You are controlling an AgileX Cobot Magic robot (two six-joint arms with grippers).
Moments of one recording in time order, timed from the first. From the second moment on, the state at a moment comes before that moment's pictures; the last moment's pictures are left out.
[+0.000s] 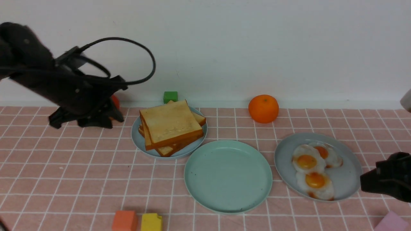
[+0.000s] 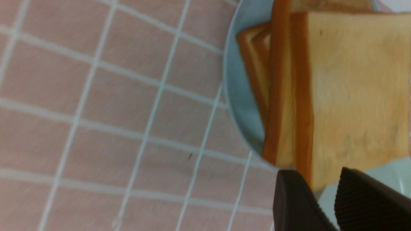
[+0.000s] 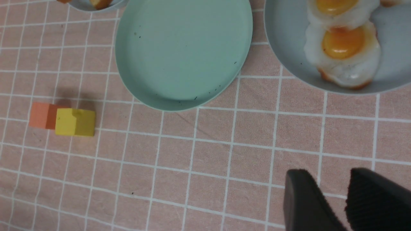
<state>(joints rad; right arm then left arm) 0.15 0.99 -0.79 0.43 0.84 -0.10 -0.07 1.80 -1.42 -0.45 0.75 -0.26</state>
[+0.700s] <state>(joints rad) 0.15 0.99 -0.79 0.43 0.84 -0.11 -0.15 2.10 -1.72 -0.45 0.78 -0.26</state>
